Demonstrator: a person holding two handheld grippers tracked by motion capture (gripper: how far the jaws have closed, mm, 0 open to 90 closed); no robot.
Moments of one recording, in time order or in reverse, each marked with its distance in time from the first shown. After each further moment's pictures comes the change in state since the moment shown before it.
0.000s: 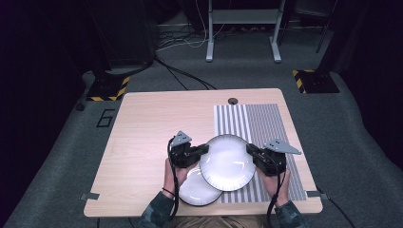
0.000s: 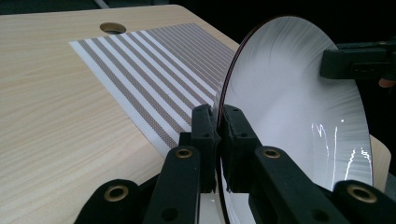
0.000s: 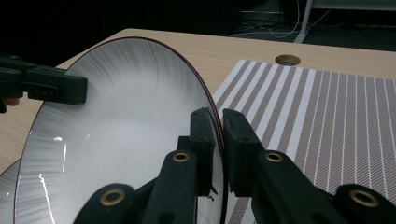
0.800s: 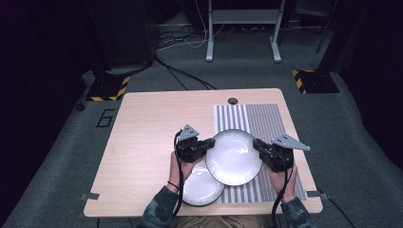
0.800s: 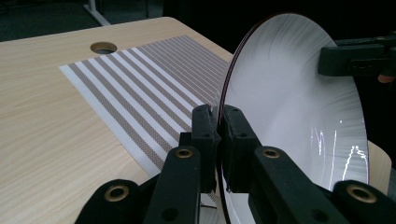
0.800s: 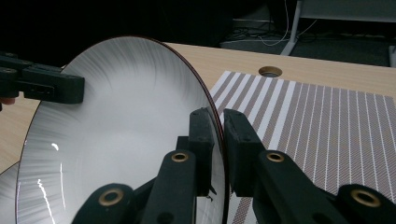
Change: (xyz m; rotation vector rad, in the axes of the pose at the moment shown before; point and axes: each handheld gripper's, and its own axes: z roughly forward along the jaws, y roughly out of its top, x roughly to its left) left arm -0.010 0.022 0.012 -0.010 -0.012 0.055; right arm -0.015 0.013 -0.010 -0.024 -0.028 -0.006
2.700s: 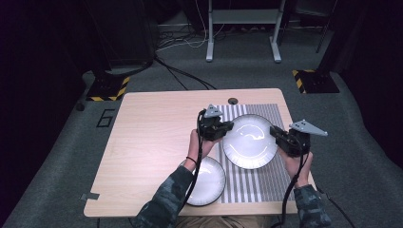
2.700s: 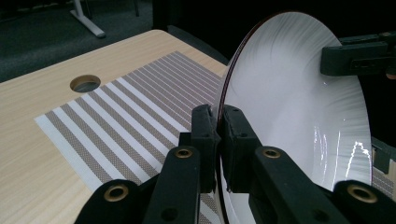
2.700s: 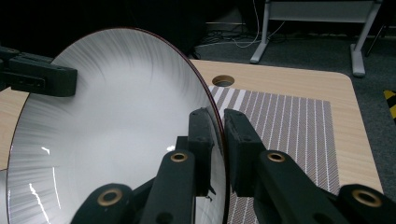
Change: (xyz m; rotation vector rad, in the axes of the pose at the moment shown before) left arm -0.005 0.059 0.067 0.056 -0.014 0.103; right arm -0.059 0.020 0.003 -0.010 -0.092 0.039
